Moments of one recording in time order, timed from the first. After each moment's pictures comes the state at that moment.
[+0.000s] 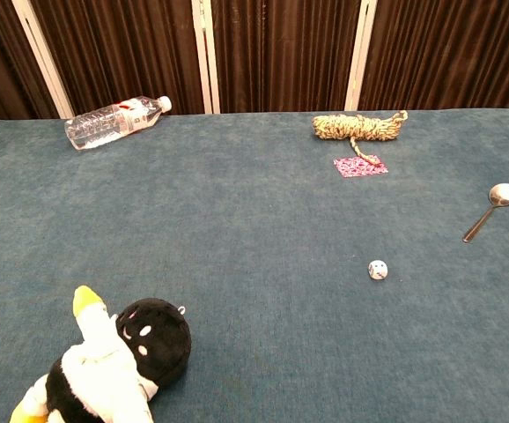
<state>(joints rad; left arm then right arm) 0.01 -0.92 0.00 -1.89 1.61 1.62 0.19 0.02 -1.04 0.02 -1.73 -1.76 1.64 -0.18</state>
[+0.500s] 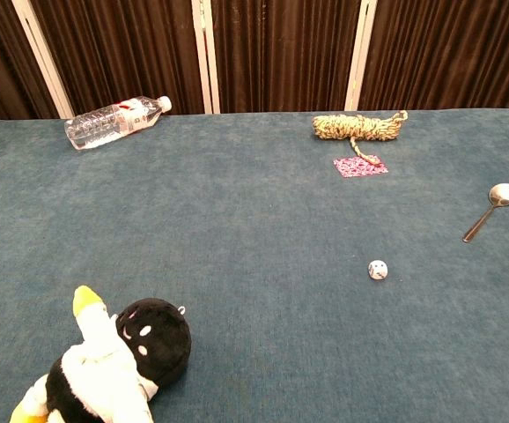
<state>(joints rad) -0.01 -0.93 -0.01 -1.88 1.61 1.58 0.21 0.08 -1.06 0.02 -1.71 -1.78 1.54 -0.19</state>
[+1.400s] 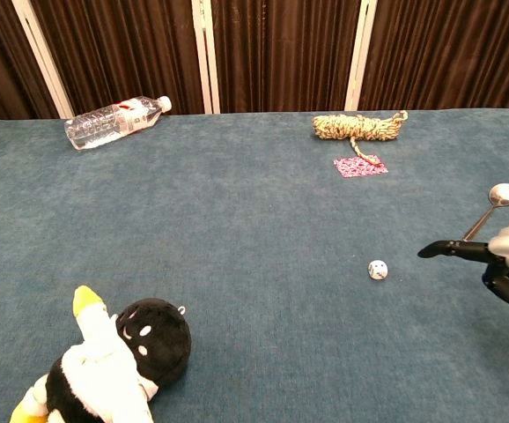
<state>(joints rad) -0.09 -1.02 -0.06 -1.85 1.41 1.45 0.37 0.46 -1.25 0.02 -1.59 -1.61 0.84 -0.24</state>
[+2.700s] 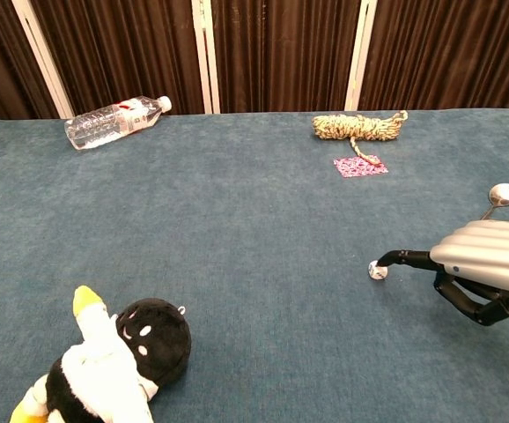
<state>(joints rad) -0.10 -1.04 -0.05 -1.85 1.39 1.45 0.40 0.56 -1.36 0.02 -1.59 -1.38 0.77 -0.44</state>
